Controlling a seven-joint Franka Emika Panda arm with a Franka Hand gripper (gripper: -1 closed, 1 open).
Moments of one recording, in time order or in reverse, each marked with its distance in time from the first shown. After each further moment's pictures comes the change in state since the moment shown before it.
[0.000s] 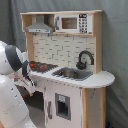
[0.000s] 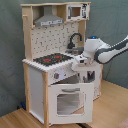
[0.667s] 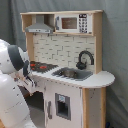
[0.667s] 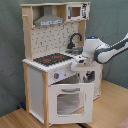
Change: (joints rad) arm -0.012 0.030 0.010 0.010 -0.021 0.012 0.000
